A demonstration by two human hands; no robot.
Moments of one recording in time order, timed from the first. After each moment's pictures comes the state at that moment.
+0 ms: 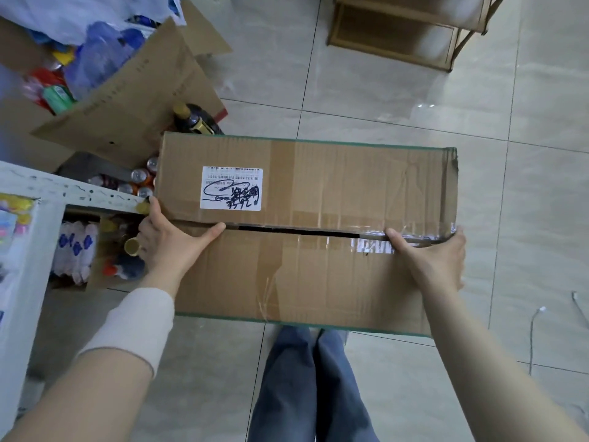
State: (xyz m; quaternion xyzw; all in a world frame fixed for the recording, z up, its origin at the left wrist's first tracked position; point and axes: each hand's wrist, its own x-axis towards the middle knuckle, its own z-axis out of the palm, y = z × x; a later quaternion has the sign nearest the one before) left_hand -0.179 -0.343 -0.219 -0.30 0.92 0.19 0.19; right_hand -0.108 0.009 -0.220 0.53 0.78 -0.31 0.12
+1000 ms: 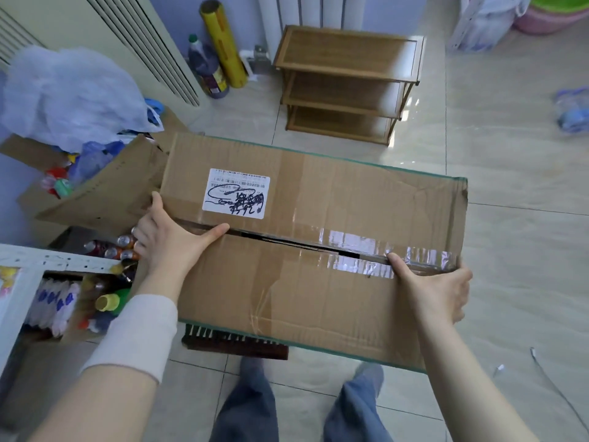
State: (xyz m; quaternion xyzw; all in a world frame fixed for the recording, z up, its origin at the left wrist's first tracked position) left_hand -0.230 -0.094 -0.082 -0.26 0.94 0.20 0.06; right_hand -0.119 0.227 -0.128 0.54 0.73 -0.41 -0.02
